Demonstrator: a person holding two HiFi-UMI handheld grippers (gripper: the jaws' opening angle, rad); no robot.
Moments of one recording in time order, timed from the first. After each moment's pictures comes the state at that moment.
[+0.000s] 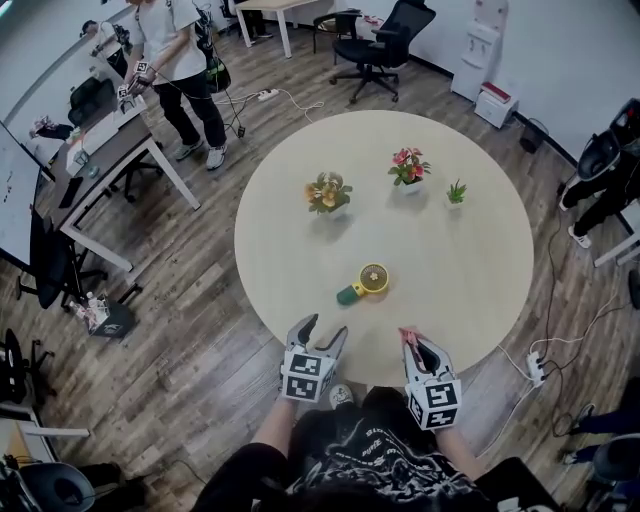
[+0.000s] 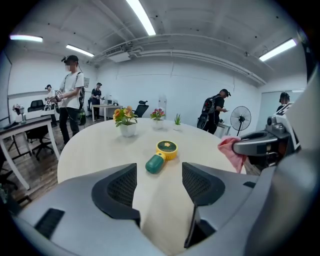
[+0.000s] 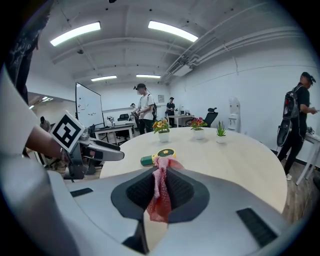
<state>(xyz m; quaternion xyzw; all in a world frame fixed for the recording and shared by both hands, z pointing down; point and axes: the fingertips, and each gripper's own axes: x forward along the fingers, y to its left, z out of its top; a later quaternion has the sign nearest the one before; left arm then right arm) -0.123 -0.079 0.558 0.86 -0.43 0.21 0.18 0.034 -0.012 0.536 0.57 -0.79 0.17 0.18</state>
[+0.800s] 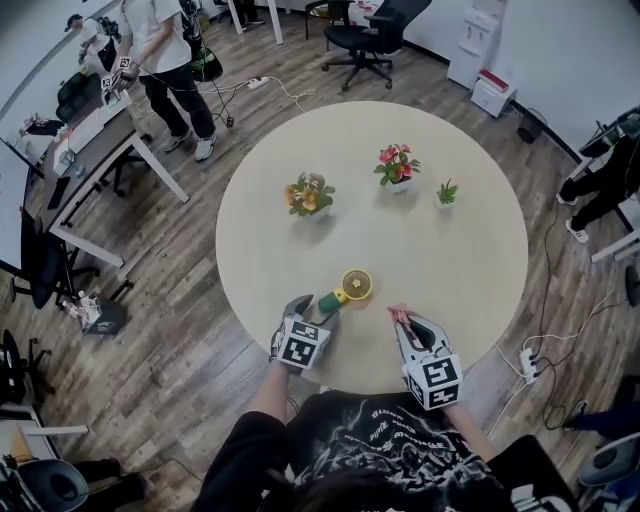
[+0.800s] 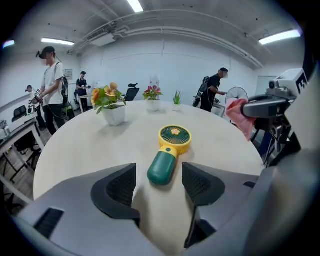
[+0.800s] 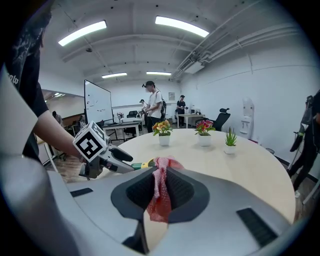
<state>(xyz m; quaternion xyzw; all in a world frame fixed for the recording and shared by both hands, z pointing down) -0.087 -0.155 0.621 0.85 -0.38 0.33 0.18 0.063 -0.087 0.524 0.51 -0.82 0.15 0.20</state>
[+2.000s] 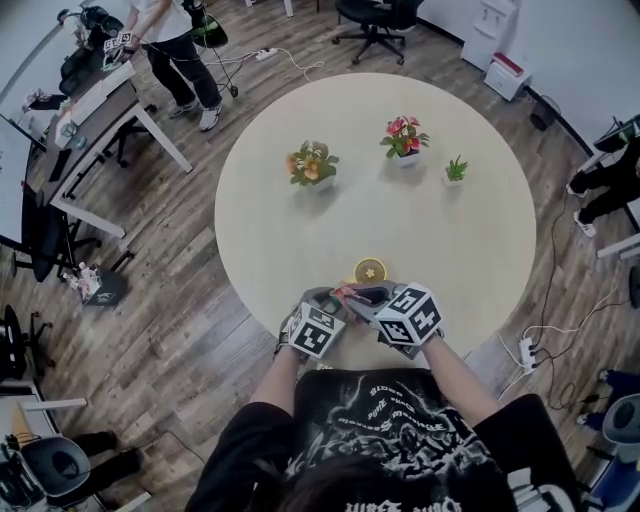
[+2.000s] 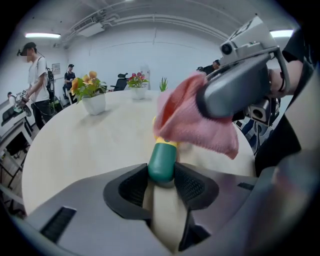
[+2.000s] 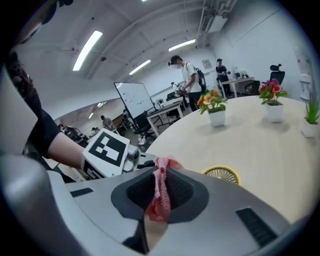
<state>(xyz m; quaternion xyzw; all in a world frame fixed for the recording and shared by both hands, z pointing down) -0.048 -0.113 0.649 0.85 -0.32 0.37 0.19 -0.044 -0.107 0.559 0.22 -0.90 0.28 0.24</state>
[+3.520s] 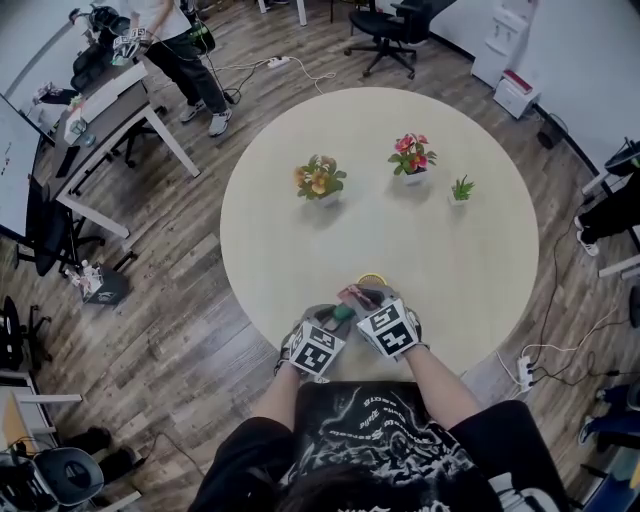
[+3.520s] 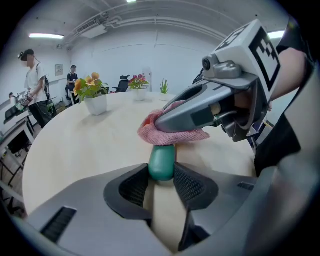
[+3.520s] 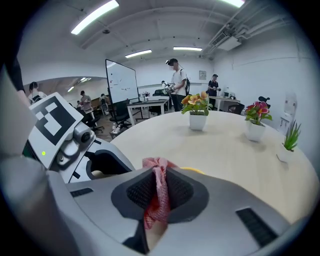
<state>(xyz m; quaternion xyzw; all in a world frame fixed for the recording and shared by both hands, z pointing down) -0.047 -0.107 0.647 0.85 -0.33 0.36 0.19 -0.031 -0.154 0.603 0.34 -0.87 0.16 0.32</state>
